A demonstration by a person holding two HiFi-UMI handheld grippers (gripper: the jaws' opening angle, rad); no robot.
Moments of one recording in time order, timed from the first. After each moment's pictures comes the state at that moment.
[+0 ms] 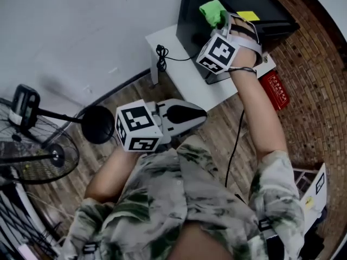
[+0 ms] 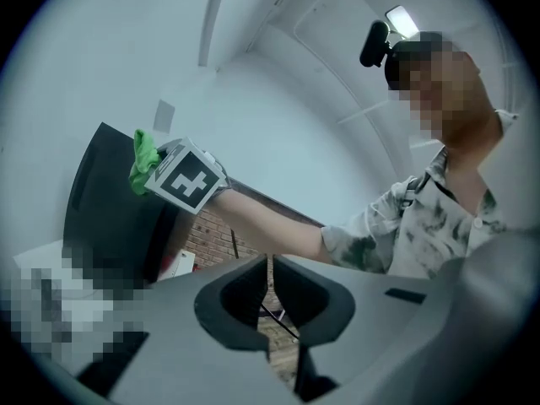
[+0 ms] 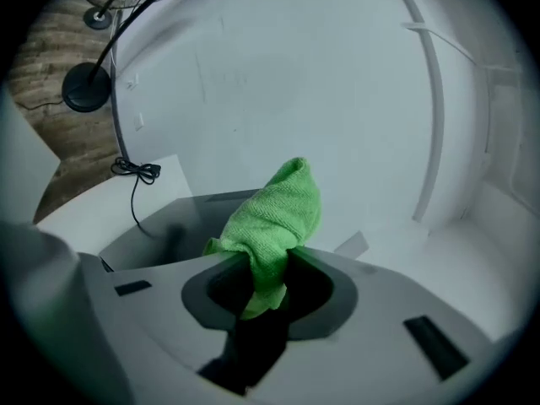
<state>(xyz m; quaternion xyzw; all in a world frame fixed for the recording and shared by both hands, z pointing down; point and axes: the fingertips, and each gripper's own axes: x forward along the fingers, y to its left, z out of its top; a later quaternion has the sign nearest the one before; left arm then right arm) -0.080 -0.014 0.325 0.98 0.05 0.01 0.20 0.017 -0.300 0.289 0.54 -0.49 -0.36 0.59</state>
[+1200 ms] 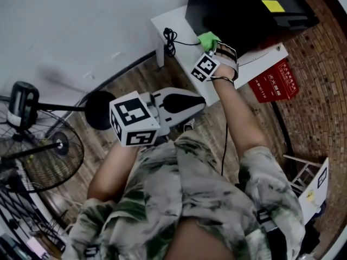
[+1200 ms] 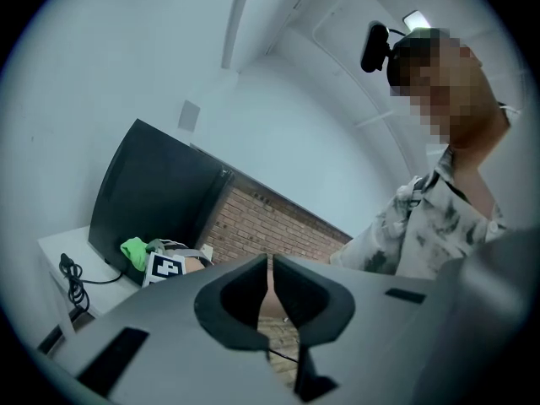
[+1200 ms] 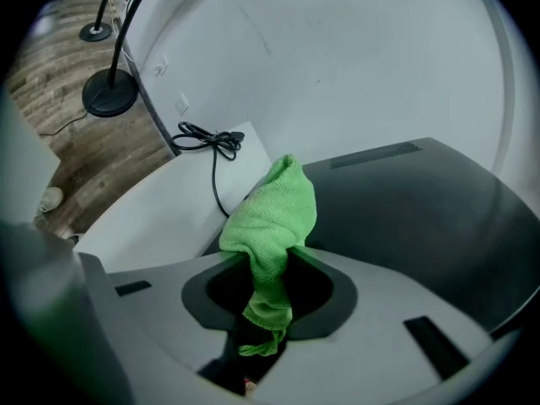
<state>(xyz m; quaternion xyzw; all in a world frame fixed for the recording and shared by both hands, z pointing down) -0.115 -0.059 0.357 0.97 0.01 0.02 0.23 0.030 -0.312 0.577 0.49 -0.51 -0.20 0.68</state>
